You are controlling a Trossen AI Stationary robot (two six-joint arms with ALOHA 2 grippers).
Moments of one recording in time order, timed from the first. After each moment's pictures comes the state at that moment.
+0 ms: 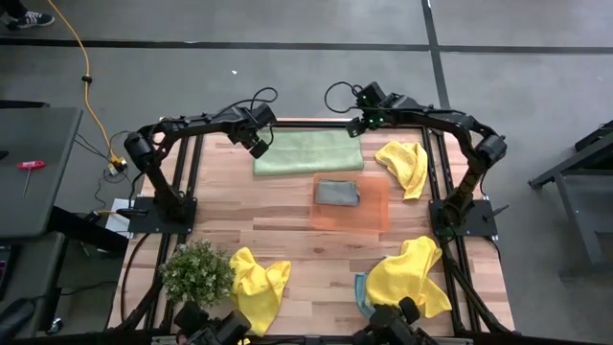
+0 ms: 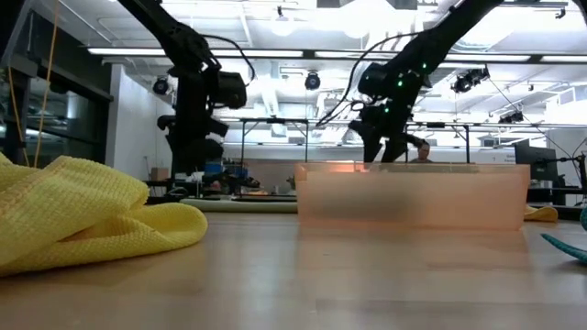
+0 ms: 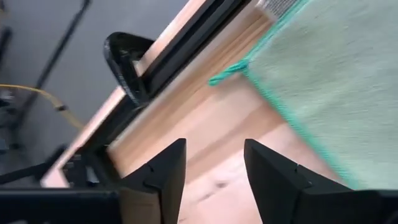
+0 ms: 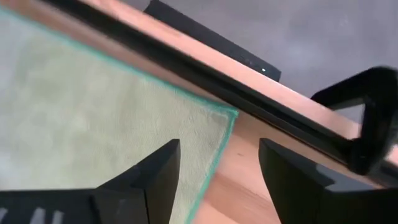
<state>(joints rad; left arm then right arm) 0.80 1.73 1.17 -0.83 -0.50 -0.11 -0.79 1.73 1.24 -0.54 0.06 0.23</state>
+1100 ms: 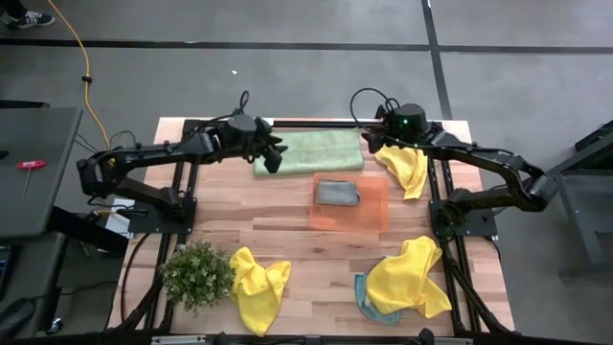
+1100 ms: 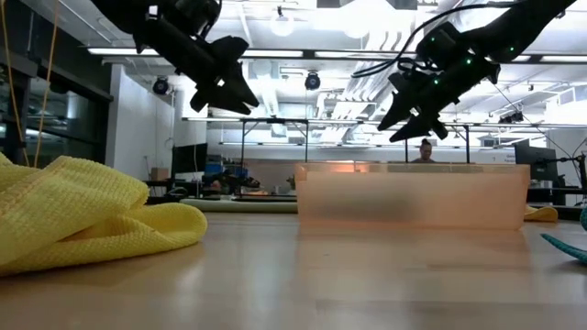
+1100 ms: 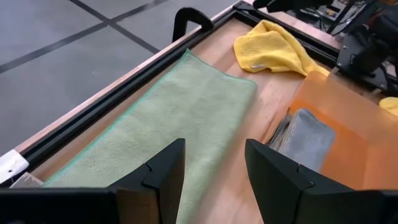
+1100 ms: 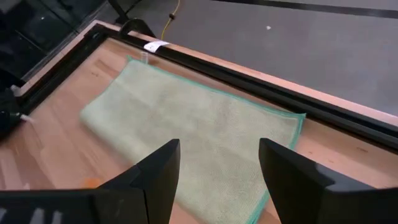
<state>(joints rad) 0.58 1.29 0.84 -0.08 0.00 -0.22 -0.78 1.20 0.68 -0.03 -0.18 0.34</state>
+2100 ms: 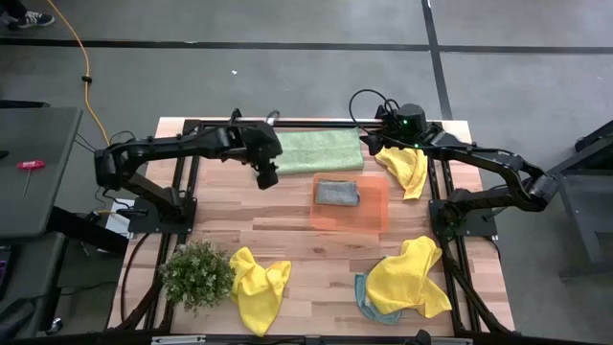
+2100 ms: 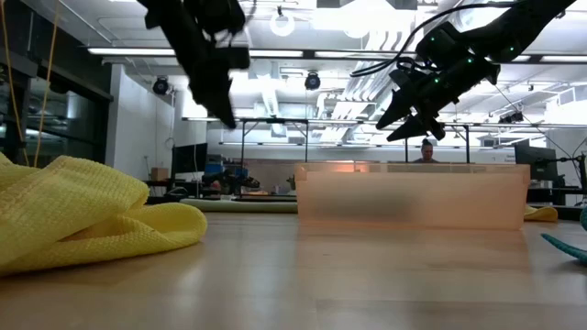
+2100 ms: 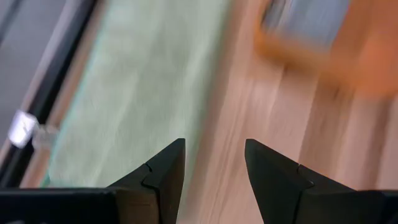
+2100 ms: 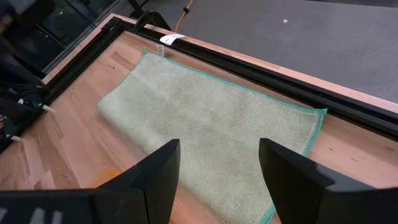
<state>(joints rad) 0.49 1.45 1.08 -0.67 -0.05 0.10 -0.78 1.20 0.68 -0.03 -0.24 0.34</state>
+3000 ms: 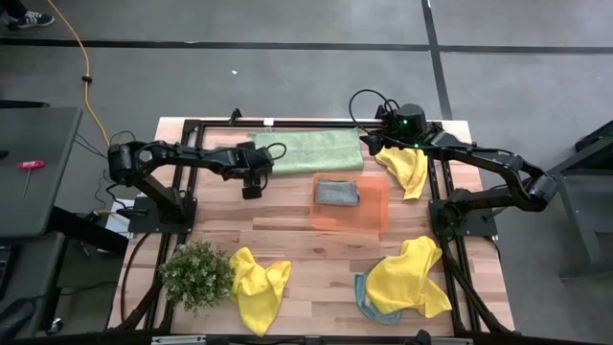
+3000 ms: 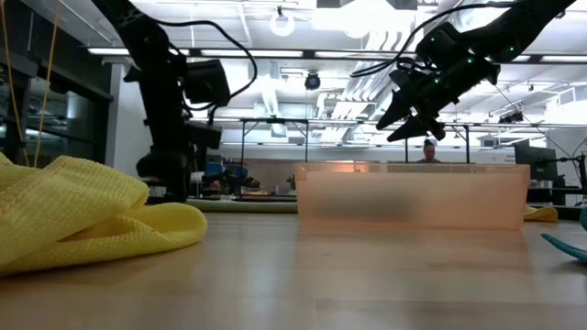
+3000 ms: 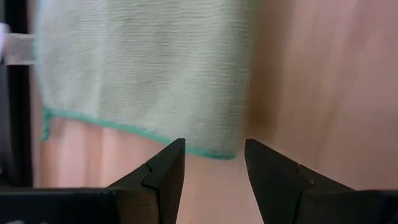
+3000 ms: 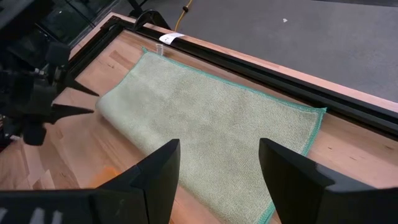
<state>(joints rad) 0.49 1.55 0.76 -0.47 -0.34 0.29 -0.78 1.20 0.68 -0.04 -0.24 0.34</state>
